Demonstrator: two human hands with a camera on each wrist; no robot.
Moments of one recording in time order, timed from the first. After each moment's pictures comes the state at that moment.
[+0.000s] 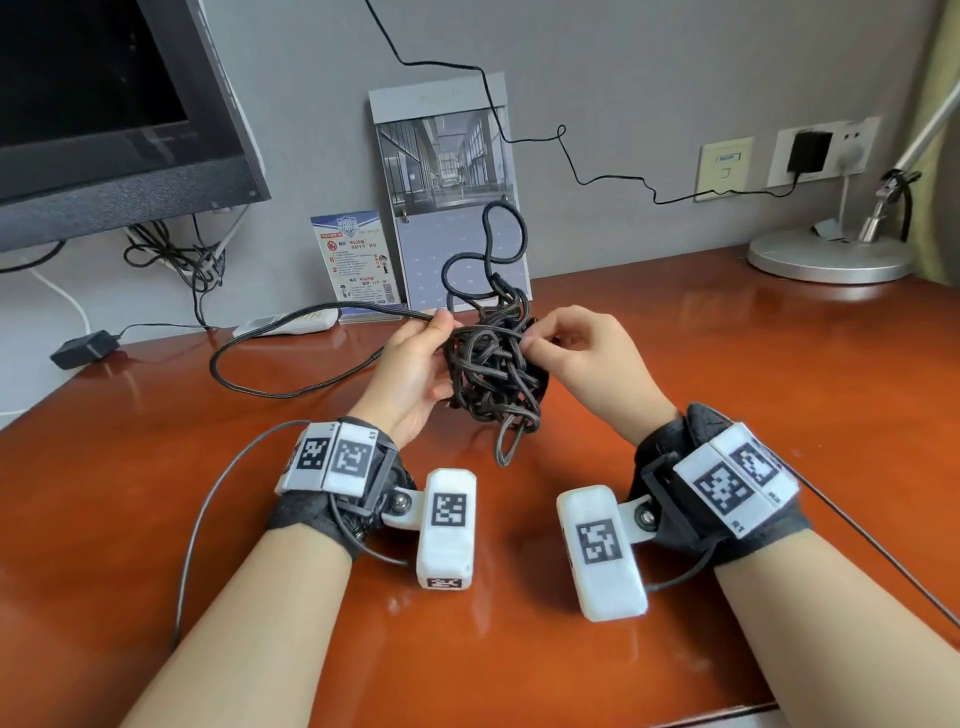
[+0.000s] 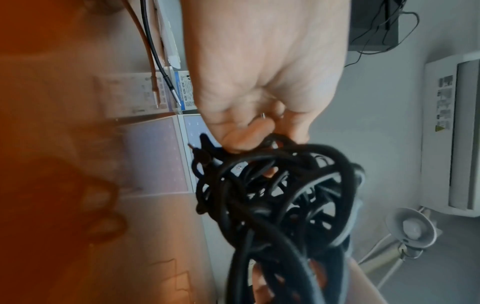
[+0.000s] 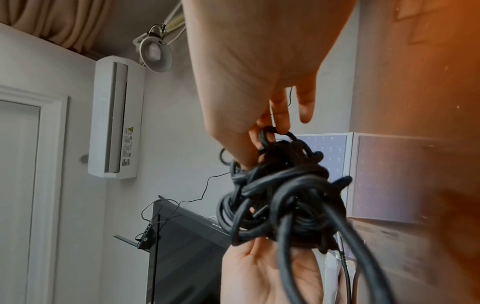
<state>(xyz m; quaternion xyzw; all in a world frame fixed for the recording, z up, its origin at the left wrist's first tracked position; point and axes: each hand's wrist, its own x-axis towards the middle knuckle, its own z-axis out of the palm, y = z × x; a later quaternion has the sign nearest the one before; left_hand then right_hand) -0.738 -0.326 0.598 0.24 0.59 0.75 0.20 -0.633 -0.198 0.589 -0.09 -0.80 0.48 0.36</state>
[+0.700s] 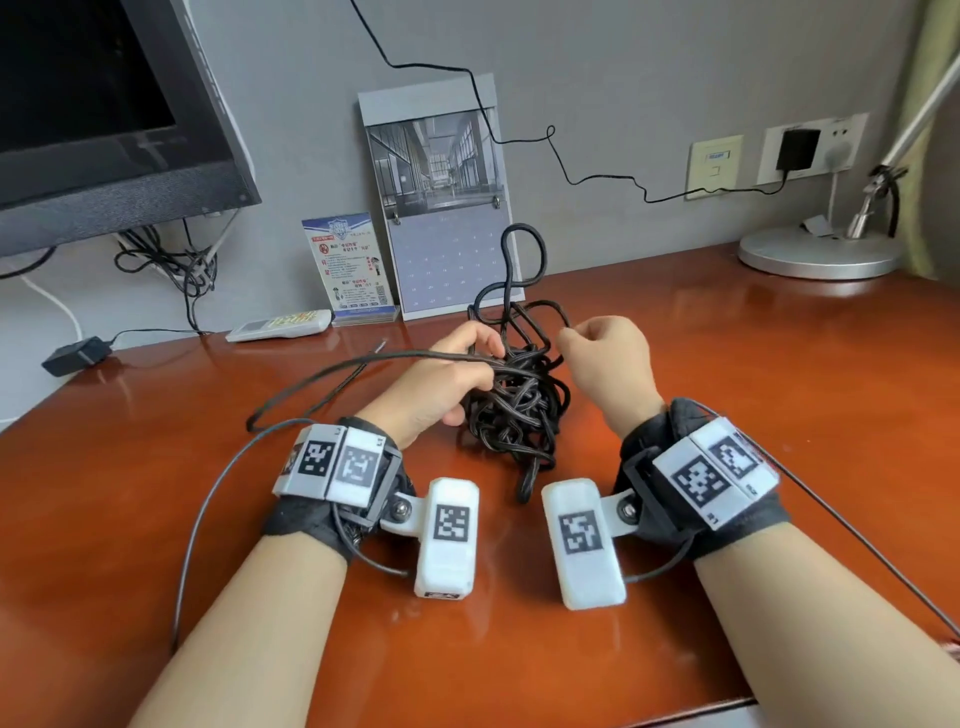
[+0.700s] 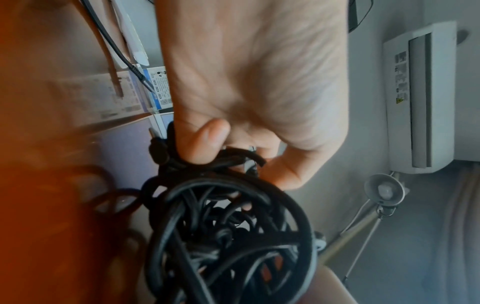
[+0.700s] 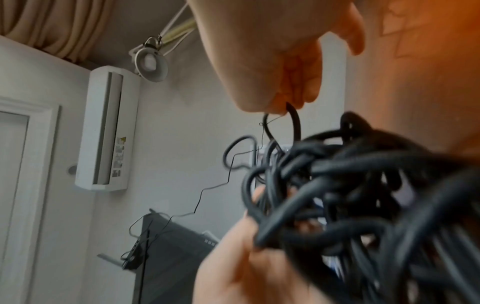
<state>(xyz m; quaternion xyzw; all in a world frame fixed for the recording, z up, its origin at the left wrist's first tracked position) -0.726 -0.323 0.598 0.42 0.73 0.51 0.18 -0.639 -0.186 0.586 -0.31 -0.76 0.46 0.34</state>
